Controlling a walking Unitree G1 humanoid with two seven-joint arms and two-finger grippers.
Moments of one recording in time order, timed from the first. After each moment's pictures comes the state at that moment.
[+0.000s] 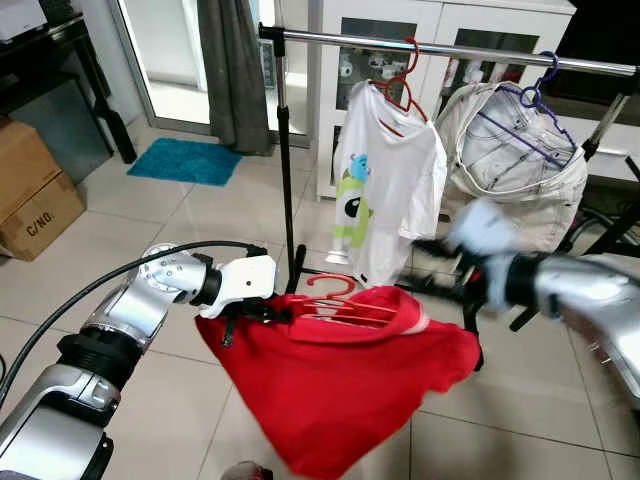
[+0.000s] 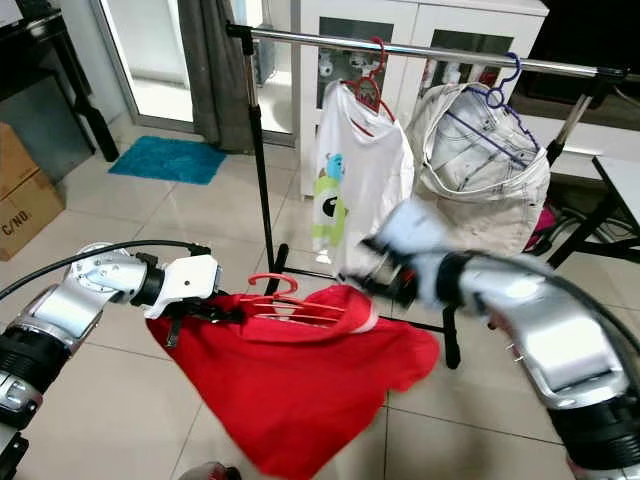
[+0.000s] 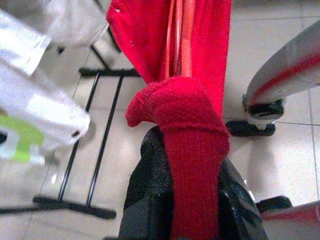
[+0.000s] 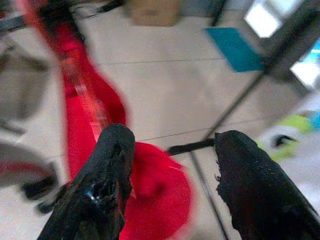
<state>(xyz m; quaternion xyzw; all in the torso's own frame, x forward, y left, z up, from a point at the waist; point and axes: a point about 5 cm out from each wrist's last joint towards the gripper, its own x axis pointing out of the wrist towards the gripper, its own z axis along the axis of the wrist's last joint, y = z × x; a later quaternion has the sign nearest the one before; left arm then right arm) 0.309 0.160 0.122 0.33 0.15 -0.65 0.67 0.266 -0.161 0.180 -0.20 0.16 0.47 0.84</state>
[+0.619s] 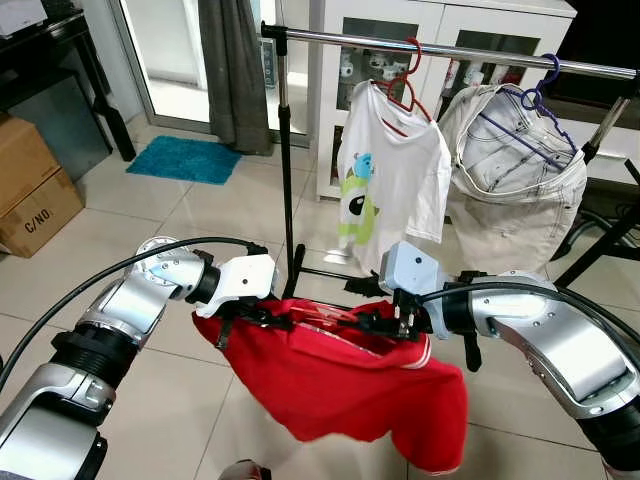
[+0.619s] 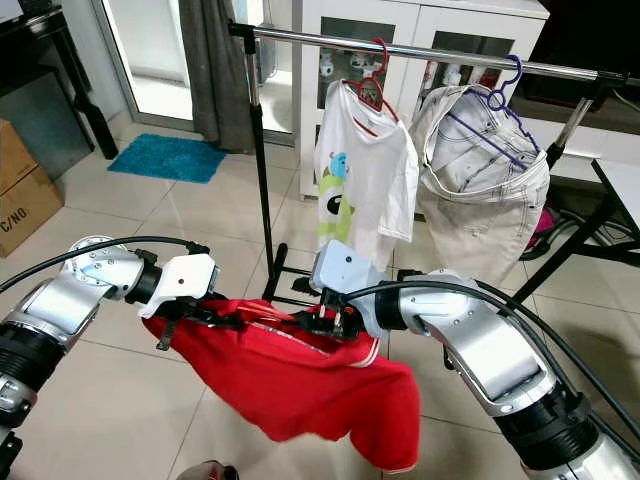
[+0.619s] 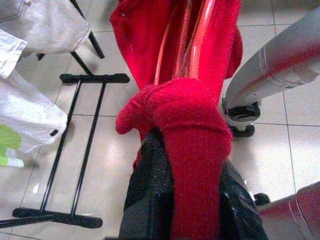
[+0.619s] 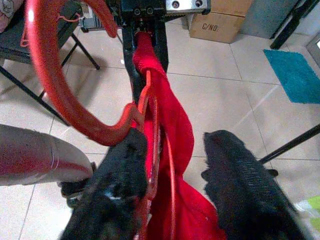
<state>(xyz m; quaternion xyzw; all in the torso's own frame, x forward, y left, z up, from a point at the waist) 0.305 0.161 0.130 0.31 0.17 -0.67 0.65 0.257 -0.114 0.161 -0.21 0.14 0.57 0.78</state>
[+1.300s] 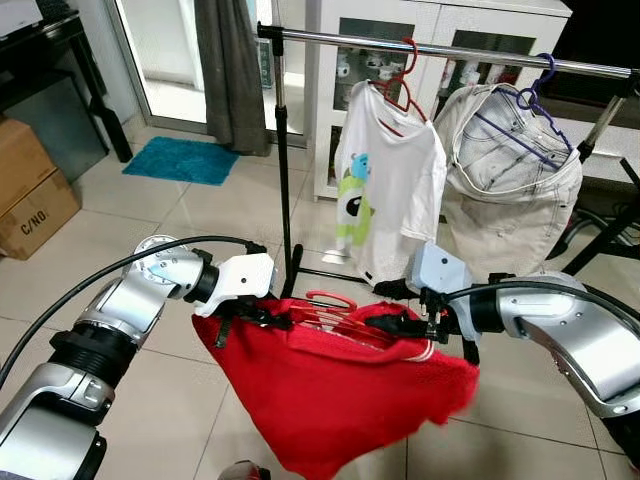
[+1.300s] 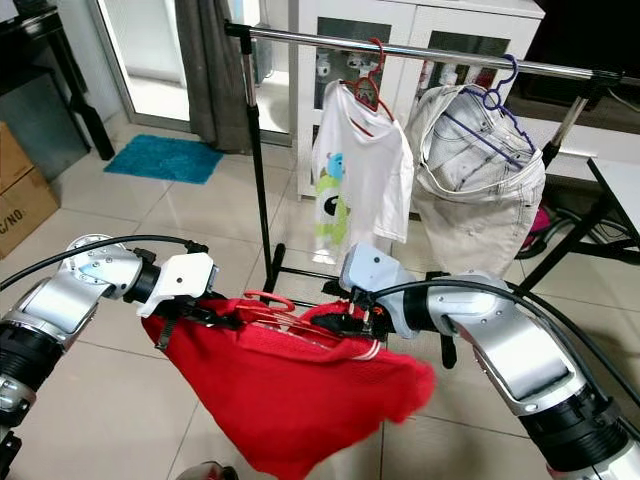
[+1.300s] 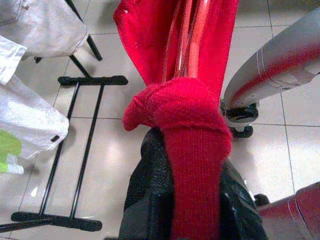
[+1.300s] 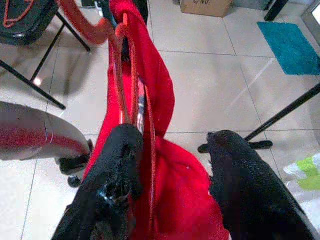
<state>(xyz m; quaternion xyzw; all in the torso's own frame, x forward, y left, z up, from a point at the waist) 0.305 0.162 0.131 0.31 0.17 -0.68 0.65 0.260 -0.140 0.155 -0.22 0.18 0.55 0.79</state>
